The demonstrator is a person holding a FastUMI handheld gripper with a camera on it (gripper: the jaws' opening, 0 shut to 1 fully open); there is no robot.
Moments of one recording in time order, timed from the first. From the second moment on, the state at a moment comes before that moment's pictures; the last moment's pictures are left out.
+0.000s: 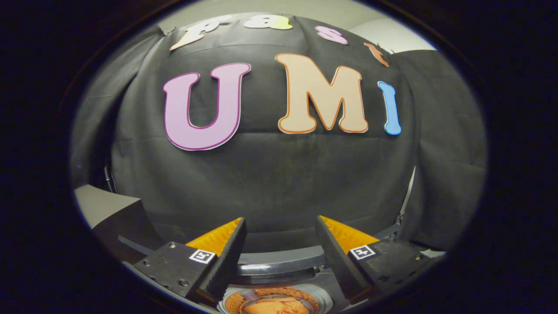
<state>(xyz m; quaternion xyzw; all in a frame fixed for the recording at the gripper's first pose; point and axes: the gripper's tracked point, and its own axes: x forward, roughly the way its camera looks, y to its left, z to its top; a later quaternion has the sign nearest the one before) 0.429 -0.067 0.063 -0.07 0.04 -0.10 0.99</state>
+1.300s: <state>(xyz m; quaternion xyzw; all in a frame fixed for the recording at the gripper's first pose) 0.300 -0.043 -0.005 -0.05 0.08 -0.09 0.99</state>
